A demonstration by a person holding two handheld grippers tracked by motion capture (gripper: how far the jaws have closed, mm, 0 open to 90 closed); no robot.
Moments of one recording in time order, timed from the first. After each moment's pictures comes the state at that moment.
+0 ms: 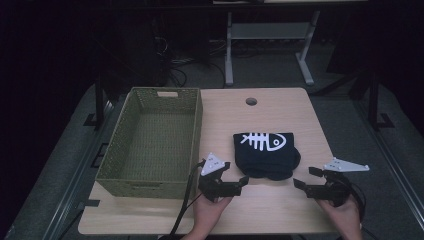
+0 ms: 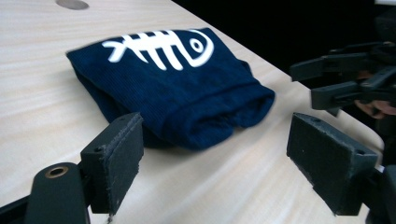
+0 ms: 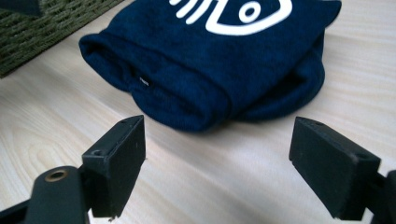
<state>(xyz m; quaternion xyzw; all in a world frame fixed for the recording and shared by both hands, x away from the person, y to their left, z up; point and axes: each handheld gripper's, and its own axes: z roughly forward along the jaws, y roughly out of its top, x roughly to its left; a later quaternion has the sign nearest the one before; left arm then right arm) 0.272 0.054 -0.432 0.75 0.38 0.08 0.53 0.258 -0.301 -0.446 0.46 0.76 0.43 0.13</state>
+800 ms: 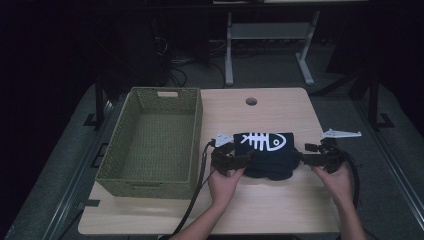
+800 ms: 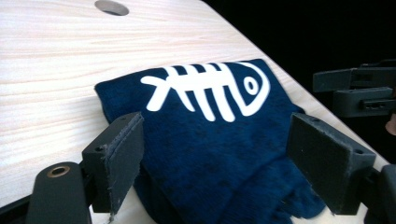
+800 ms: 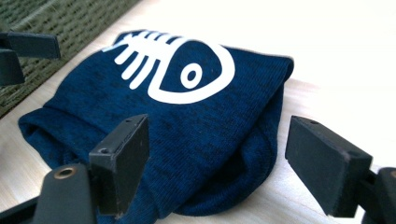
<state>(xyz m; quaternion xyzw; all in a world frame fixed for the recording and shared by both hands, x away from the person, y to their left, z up) 0.339 0.021 -0.439 0.72 0.46 0.10 0.51 0.343 -0.313 -0.436 0.50 0.74 0.44 0.09</state>
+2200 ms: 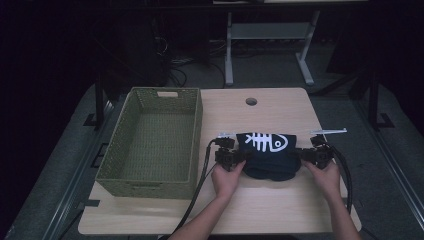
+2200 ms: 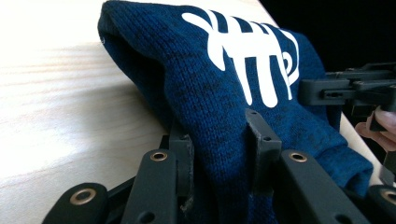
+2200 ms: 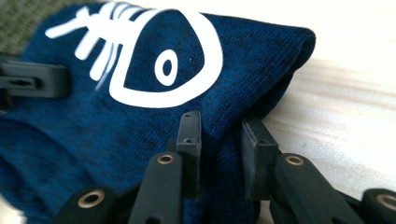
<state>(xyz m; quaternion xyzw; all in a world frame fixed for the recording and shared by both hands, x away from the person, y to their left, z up) 0.370 0.013 -0.463 0.72 0.50 -0.02 0.48 0.369 -0.303 -0.459 0.54 0.74 0.41 0.03</state>
